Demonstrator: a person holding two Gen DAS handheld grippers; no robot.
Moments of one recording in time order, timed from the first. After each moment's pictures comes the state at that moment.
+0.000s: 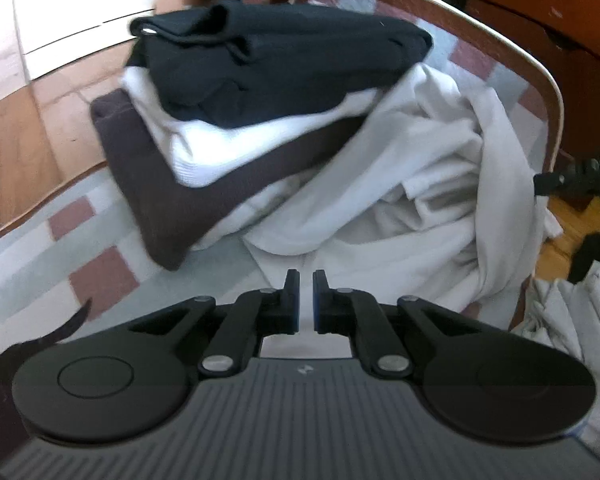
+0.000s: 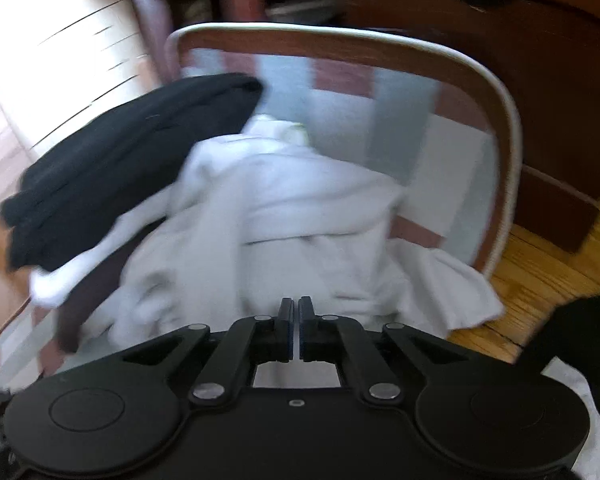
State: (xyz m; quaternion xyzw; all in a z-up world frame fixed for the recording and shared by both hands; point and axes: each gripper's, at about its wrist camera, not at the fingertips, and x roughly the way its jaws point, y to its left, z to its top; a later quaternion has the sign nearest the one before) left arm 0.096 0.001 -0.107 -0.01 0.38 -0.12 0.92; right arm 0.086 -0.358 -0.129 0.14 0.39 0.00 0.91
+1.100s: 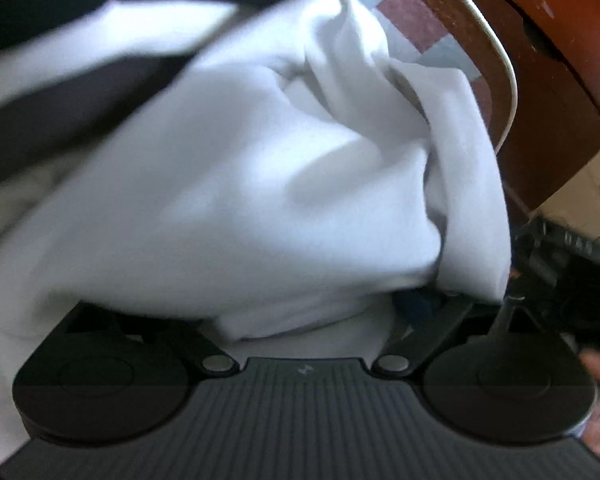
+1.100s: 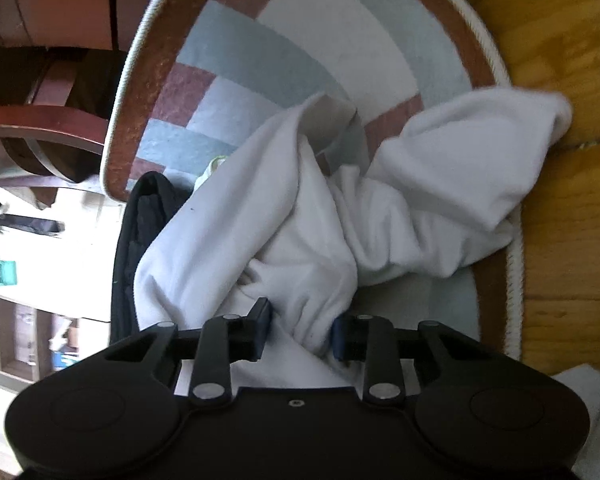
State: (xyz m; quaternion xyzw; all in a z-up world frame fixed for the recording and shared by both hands) left arm 0.223 -0.094 -0.164 -0.14 0.45 -0.28 0.84; right arm 0.101 -0.451 -0.245 0.58 0.31 0.08 0.75
